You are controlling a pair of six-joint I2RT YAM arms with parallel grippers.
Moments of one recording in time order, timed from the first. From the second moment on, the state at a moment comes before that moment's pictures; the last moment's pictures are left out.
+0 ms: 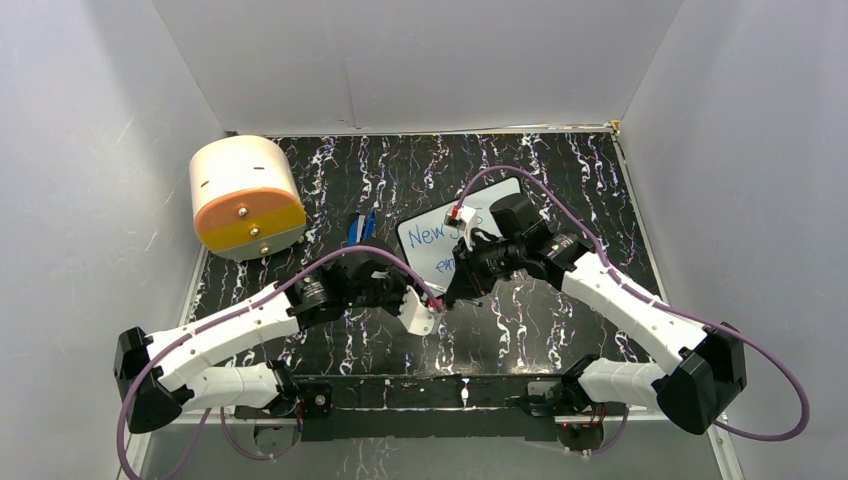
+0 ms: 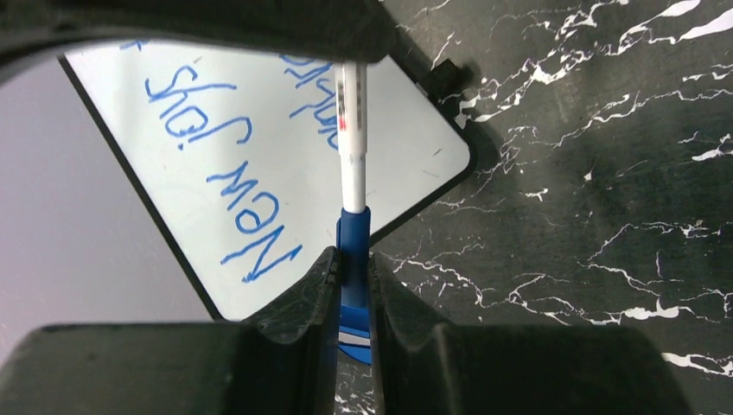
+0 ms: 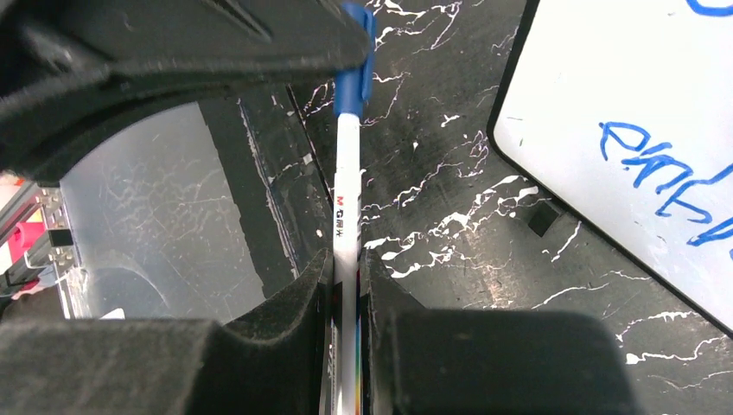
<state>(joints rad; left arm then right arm) -1.02 1.10 0.95 -0.57 0.08 1.13 0.71 1.18 1.00 -0.62 -0.69 0.04</state>
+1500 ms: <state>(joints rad) -1.27 1.05 0.89 -0.31 -0.05 1.00 0.73 1.13 0.98 -0.39 -0.53 0.19</state>
